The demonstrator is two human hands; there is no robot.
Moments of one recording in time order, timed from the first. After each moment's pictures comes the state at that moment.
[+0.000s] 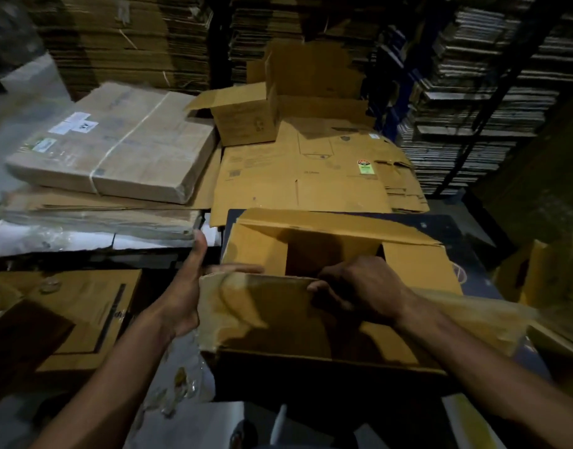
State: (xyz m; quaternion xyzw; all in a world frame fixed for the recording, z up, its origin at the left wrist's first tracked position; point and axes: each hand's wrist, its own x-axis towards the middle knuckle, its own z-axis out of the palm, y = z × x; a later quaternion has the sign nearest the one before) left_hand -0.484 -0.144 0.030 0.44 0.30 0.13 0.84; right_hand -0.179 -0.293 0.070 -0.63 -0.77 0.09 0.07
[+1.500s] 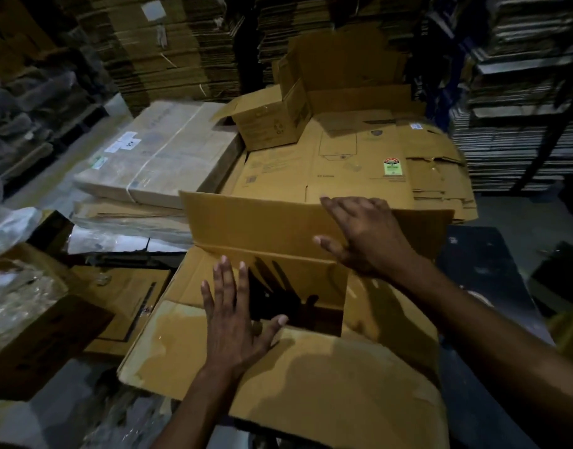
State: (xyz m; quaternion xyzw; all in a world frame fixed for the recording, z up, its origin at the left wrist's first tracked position) left_hand -0.288 -0.230 -0.057 0.83 0.51 0.21 0.02; right_hand 0.025 -0.218 0.058 -0.65 -0.74 -0.05 0.14
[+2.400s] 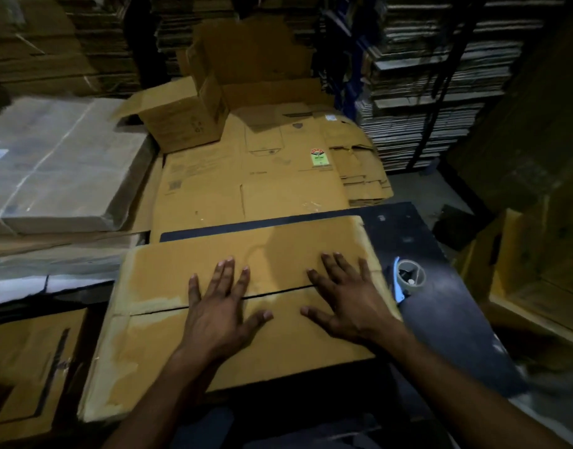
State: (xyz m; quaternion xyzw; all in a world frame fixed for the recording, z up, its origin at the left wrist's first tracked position) left_hand -0.265 -0.147 -0.074 0.91 0.39 -0.04 0.09; right_hand -0.001 -0.309 -0.041 -0.77 -0.63 0.10 0.02
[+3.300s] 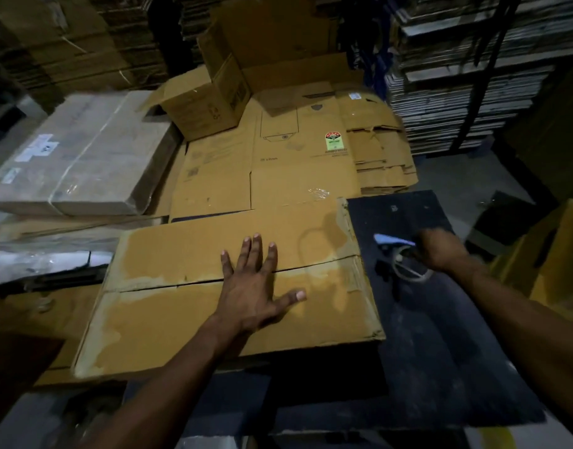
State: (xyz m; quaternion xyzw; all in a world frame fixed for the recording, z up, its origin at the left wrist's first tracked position) left_hand -0.144 -0.192 -0.070 0.91 0.40 -0.05 0.07; right_hand 0.324 -0.312 -0.159 -0.86 -0.50 0.13 0.00
